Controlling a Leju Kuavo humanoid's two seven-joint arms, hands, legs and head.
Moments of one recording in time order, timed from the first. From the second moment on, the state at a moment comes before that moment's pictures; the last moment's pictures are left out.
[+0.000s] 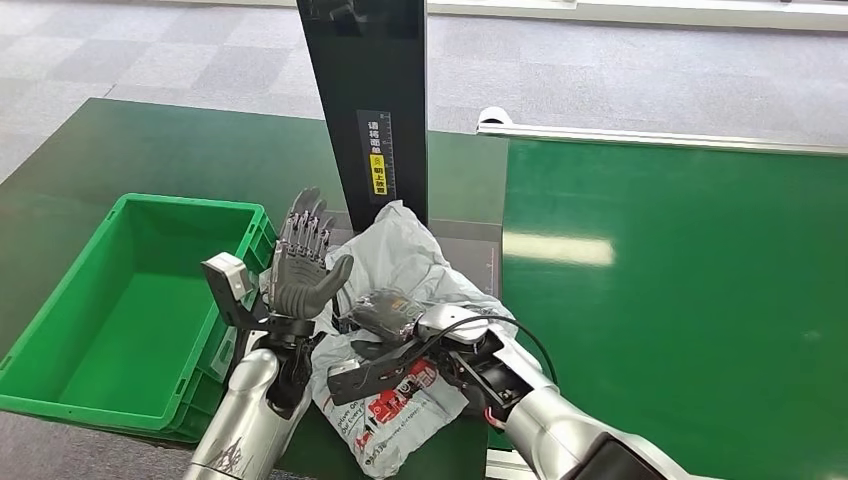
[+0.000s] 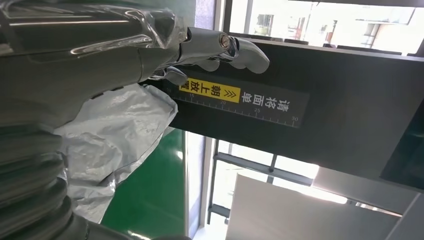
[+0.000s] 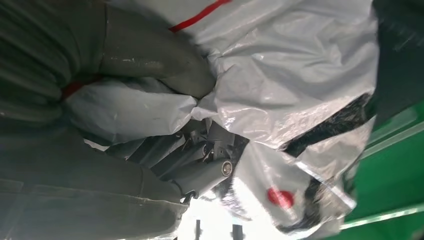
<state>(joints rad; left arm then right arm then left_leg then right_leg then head) -0.35 -0.22 -0.22 -1.12 0.24 -0.07 -0.60 -0.77 0.26 0.85 -0.40 0.90 0.07 -0.46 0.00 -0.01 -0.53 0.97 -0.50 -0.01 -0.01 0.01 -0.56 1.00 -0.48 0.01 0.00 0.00</state>
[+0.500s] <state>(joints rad) -0.34 -0.21 -0.20 -1.12 0.24 -0.06 -0.60 -0.73 0.23 0.70 -0.41 0.65 -0.05 -0.48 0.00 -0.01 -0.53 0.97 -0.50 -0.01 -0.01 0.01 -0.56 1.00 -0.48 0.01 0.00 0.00</state>
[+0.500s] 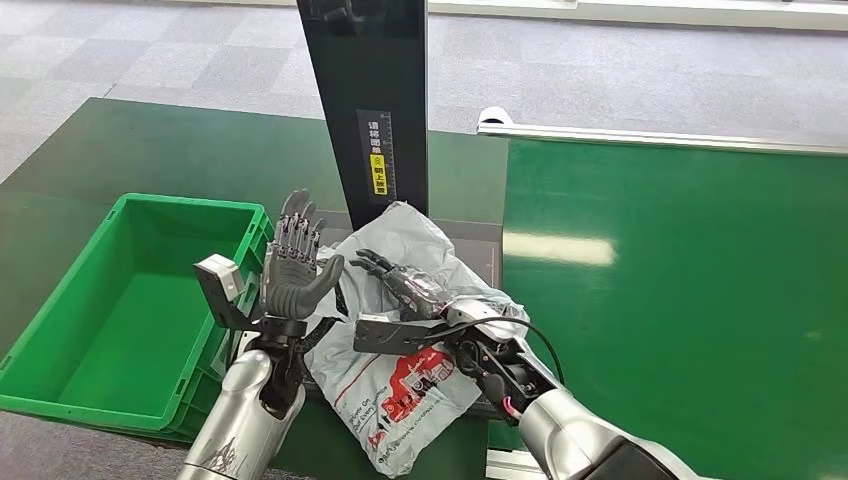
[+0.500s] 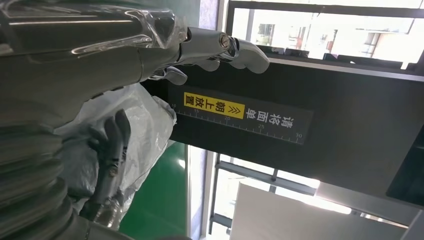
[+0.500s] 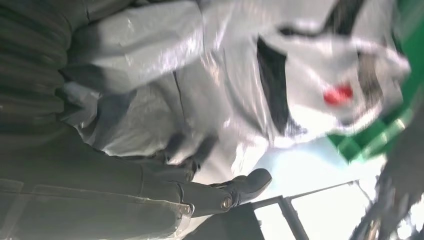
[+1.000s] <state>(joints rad) -0.34 -0.21 -0.17 -1.12 0.22 -0.07 -0.59 -0.47 0.18 0.45 -0.85 0.18 0.36 -0.67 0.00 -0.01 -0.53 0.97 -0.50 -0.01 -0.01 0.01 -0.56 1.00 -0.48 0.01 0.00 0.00</state>
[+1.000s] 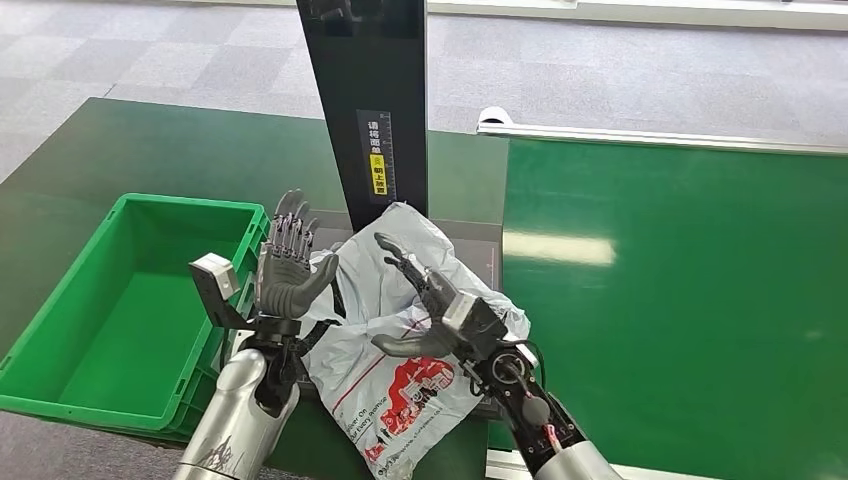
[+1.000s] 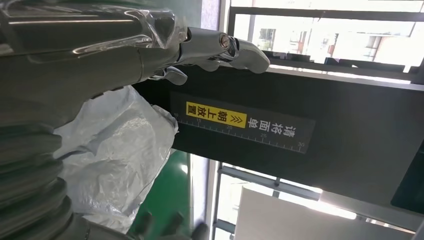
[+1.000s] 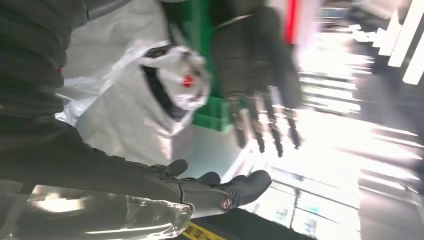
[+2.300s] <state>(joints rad) -0.41 -0.21 -0.47 -0.87 -0.62 -0.25 -0.28 -0.16 0.20 0.06 -1.35 0.32 -0.27 -0.57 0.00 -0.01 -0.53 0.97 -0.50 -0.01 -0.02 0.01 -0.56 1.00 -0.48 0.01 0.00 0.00</state>
